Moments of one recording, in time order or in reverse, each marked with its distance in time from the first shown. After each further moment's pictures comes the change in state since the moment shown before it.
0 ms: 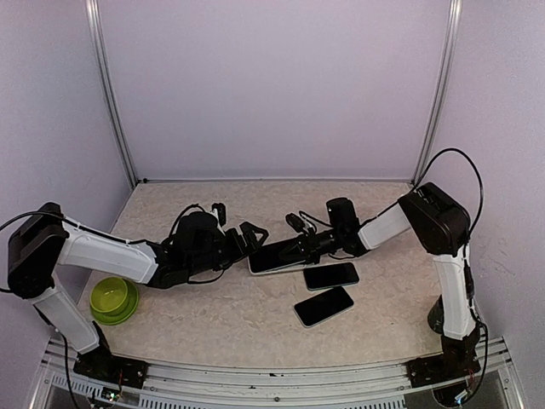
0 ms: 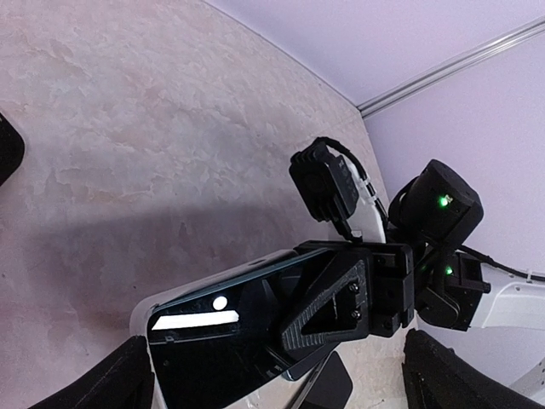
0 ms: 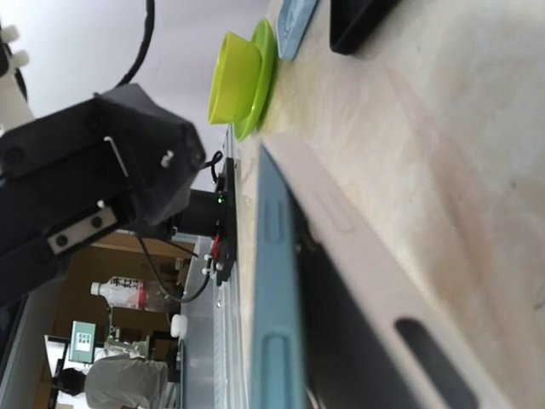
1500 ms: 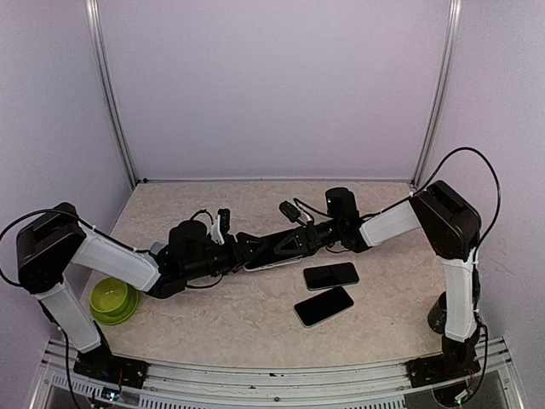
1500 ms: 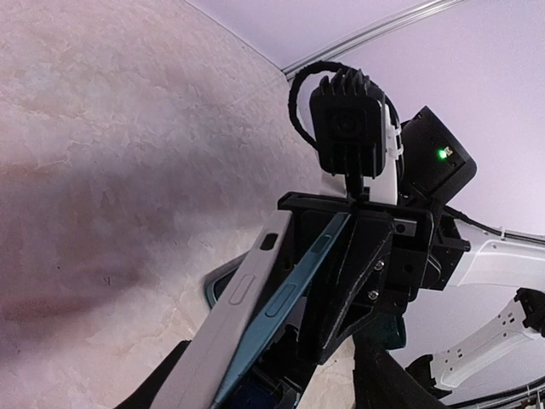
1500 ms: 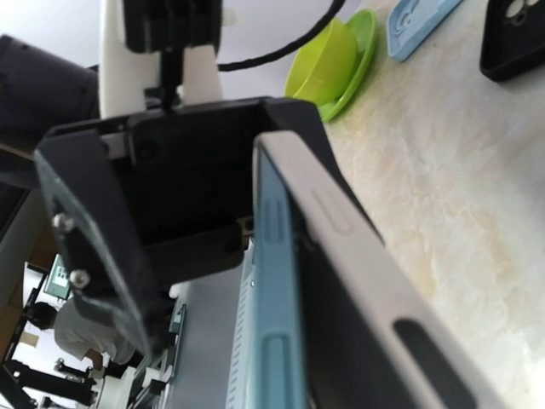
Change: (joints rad) left arm 0.034 0.063 -0.107 0.324 0.247 -0.019; right arm 0.048 -0.111 -0.017 0.049 -0.051 -0.073
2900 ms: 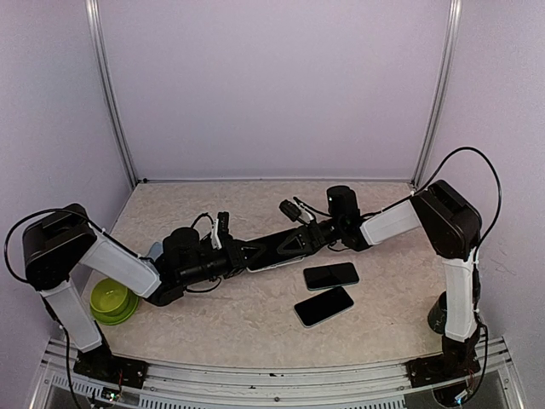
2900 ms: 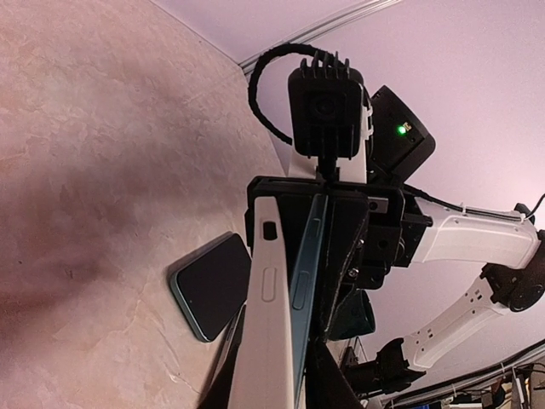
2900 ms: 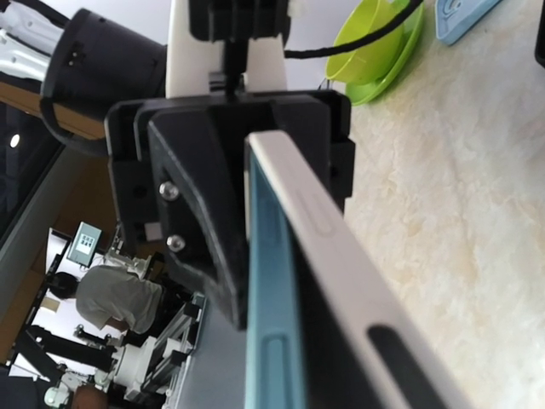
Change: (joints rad) left arm 0.006 0.046 -0.071 0.225 0.088 -0.029; right arm -0.008 -0.001 0.008 0.011 -0.089 -0.005
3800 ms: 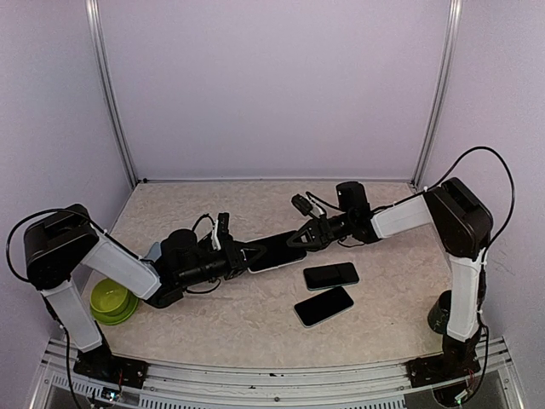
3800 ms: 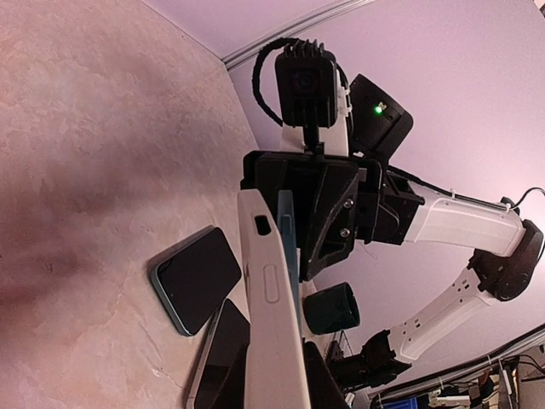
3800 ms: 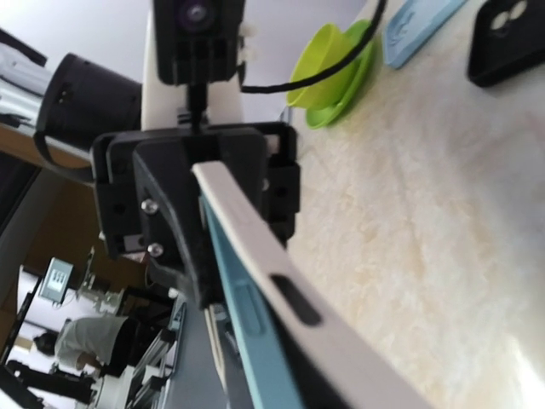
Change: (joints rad) left arm -0.001 0.011 -0.018 0.070 0.032 -0.024; right arm -0.068 -0.061 -0.021 -0.141 0.038 -0.096
